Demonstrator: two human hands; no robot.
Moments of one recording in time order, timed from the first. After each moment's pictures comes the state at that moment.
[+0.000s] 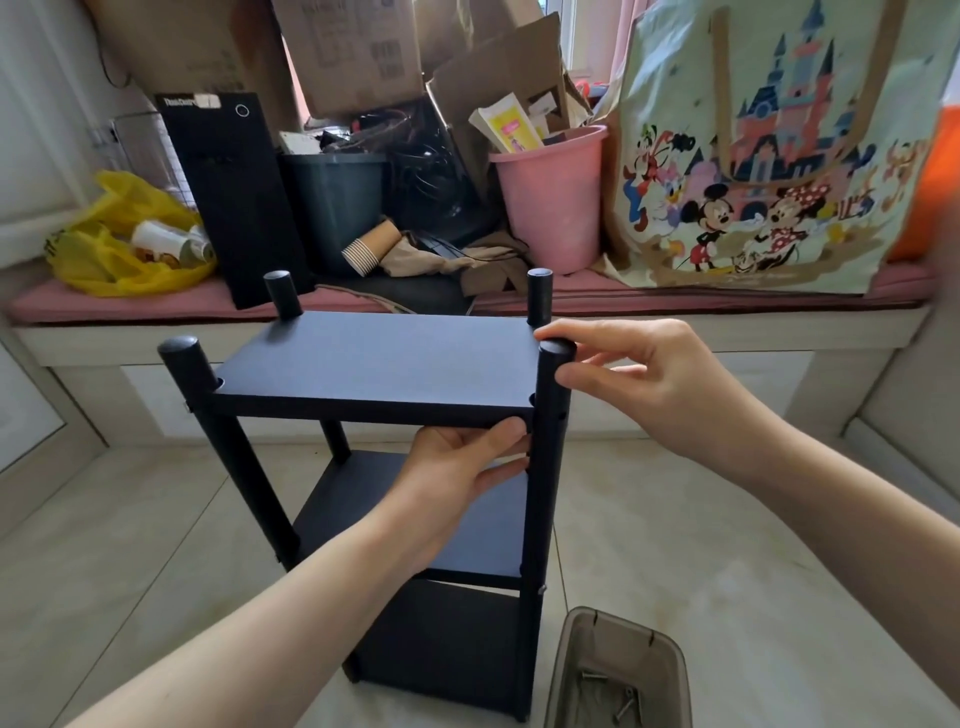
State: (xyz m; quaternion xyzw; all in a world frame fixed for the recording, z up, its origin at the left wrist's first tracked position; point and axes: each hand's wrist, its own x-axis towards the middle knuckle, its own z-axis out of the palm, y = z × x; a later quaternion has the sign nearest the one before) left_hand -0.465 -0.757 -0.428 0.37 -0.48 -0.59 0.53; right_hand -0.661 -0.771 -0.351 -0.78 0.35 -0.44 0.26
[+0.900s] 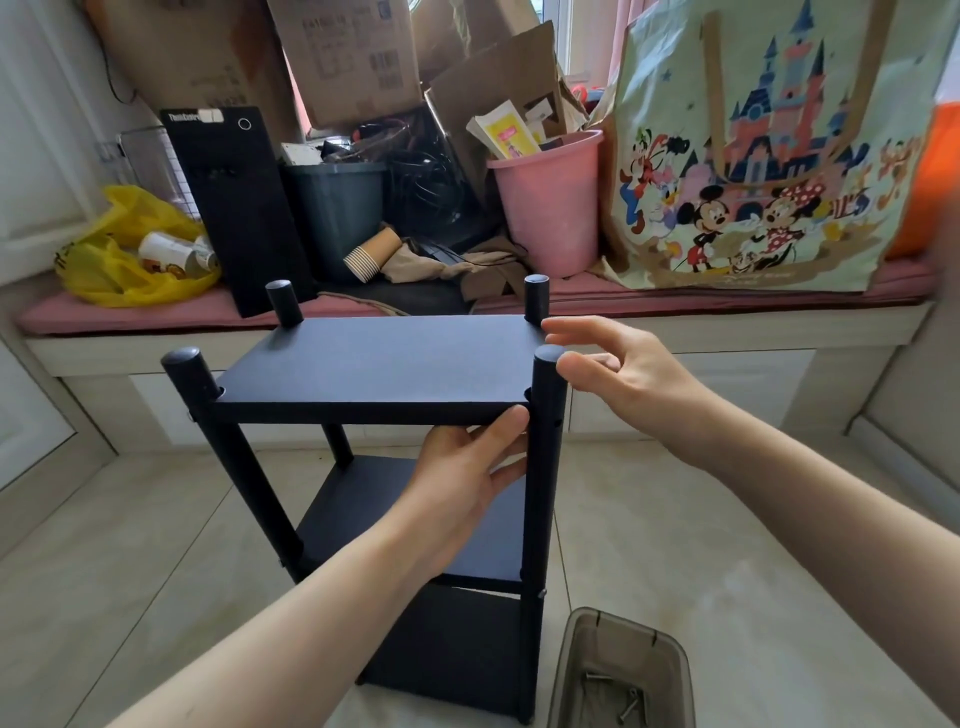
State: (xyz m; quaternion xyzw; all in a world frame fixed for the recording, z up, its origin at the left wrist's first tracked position) left_hand -0.480 -0.752 -0.421 0.35 -0.46 -0.60 0.55; right_hand -0.665 -0.794 -0.365 -0.73 0.41 -0.40 0.38
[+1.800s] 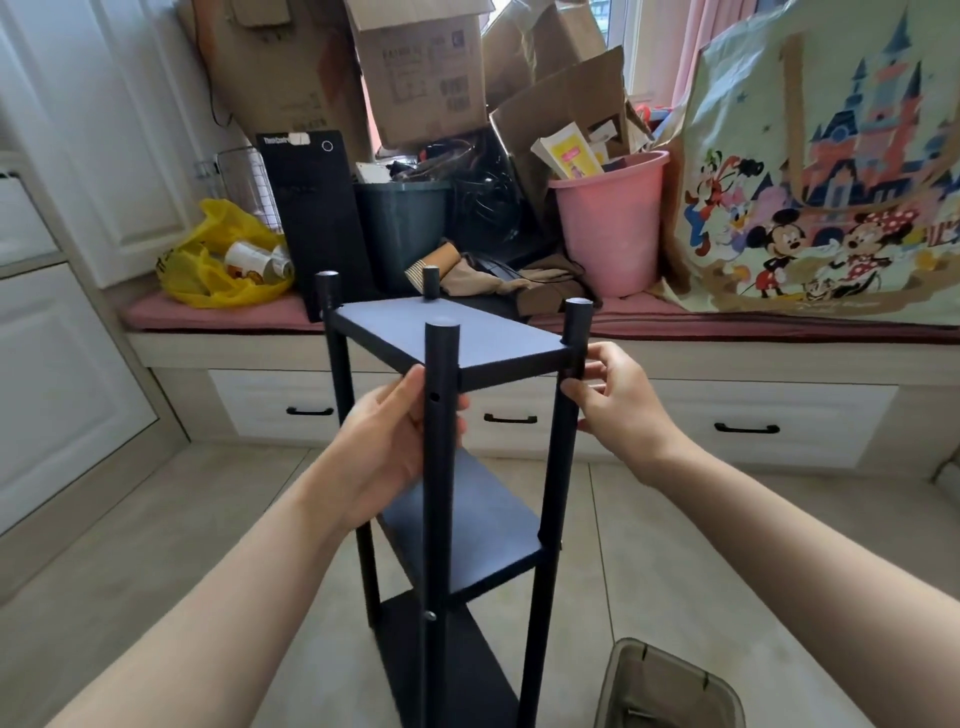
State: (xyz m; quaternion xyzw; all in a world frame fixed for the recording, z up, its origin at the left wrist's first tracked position) left_hand -0.367 -0.754 -0.392 0.34 -0.44 -0.60 0.58; right_hand -0.595 -0.826 -0.390 -0.65 0.48 -0.46 0.37
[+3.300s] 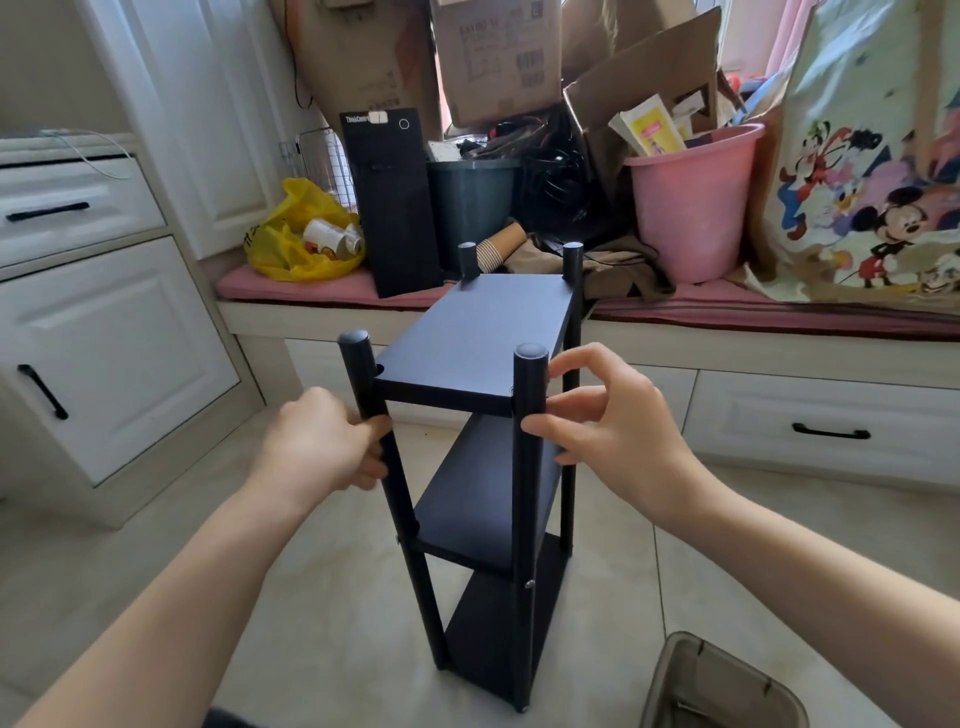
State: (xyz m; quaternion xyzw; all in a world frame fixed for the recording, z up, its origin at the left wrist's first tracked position) left_hand -0.301 -0.691 -0.378 0.81 -0.43 -0.20 0.33; right_hand -0.546 -0.757 -0.389 -0.73 0.34 -0.43 0.41
